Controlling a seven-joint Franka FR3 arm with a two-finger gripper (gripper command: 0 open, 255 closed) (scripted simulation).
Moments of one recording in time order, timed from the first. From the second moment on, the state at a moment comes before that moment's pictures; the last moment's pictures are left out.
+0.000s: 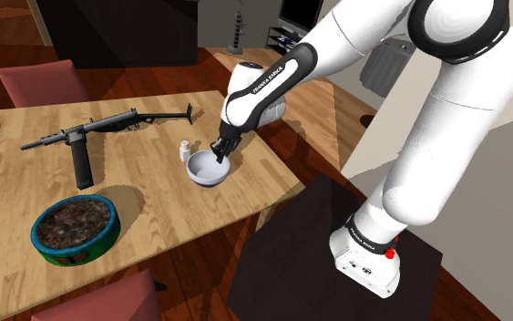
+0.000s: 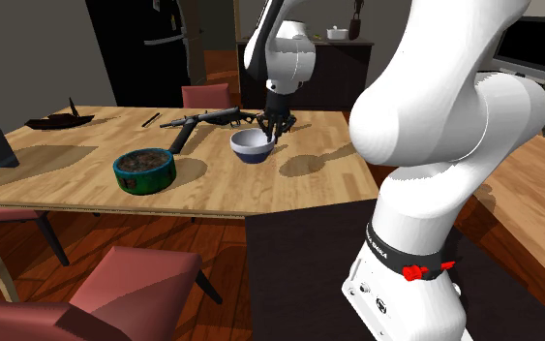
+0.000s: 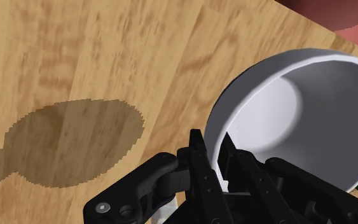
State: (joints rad) arm 0.05 0.18 0.16 -2.41 0.19 2.69 0.00
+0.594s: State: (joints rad) arm 0.05 0.08 0.16 -2.40 0.19 2.57 0.02
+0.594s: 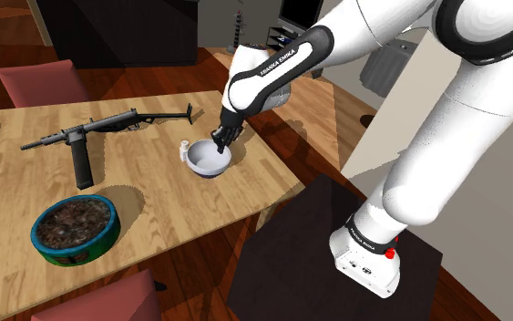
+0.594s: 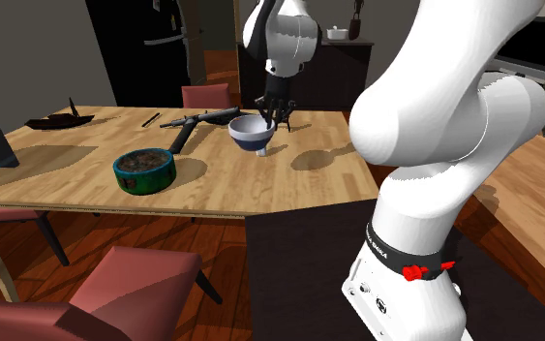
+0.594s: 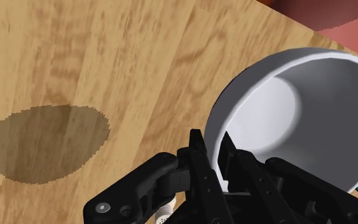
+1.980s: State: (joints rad) arm 0.34 0.46 0.22 -1.78 -0.03 2.37 0.51
